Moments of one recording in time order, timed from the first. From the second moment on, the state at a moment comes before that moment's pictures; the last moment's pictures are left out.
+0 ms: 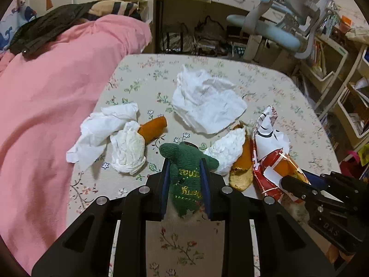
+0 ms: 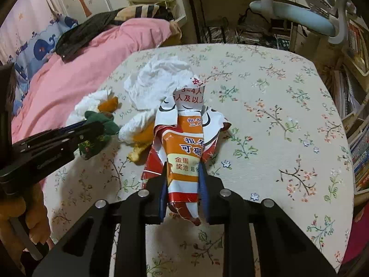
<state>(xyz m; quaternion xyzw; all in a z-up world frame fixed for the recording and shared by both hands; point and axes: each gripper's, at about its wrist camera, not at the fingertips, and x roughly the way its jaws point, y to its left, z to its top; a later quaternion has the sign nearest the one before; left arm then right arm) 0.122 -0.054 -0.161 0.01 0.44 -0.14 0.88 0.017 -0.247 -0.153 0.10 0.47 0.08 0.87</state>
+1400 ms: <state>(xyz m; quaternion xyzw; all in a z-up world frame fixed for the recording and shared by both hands) -0.061 -0.002 -0.071 0.00 0.30 -0.12 0.95 -0.128 -0.232 -0.076 0.09 0.32 0.12 0.94</state>
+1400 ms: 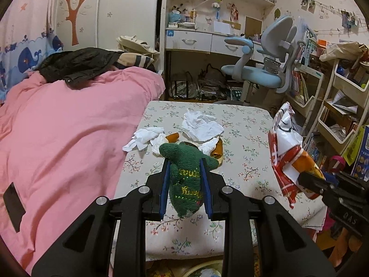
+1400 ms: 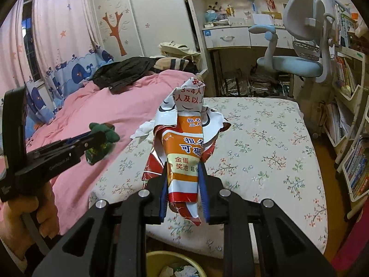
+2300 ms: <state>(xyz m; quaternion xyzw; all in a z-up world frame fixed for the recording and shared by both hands) -0.102 0.018 -0.068 0.00 0.28 -0.11 0.95 -0.201 -0.139 -0.172 -0.09 0.51 0.27 0.81</state>
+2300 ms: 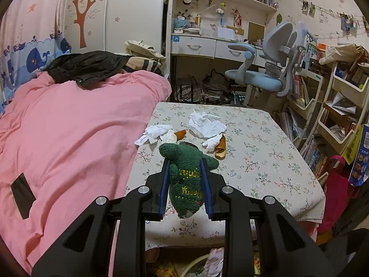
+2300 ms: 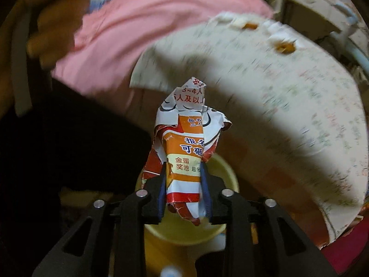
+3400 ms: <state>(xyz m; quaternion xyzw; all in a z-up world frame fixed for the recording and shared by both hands) -0.173 -0.033 -0.125 0.08 0.37 -0.17 0.91 -0.190 -0.248 -0.110 0.15 0.36 0.08 0.92</state>
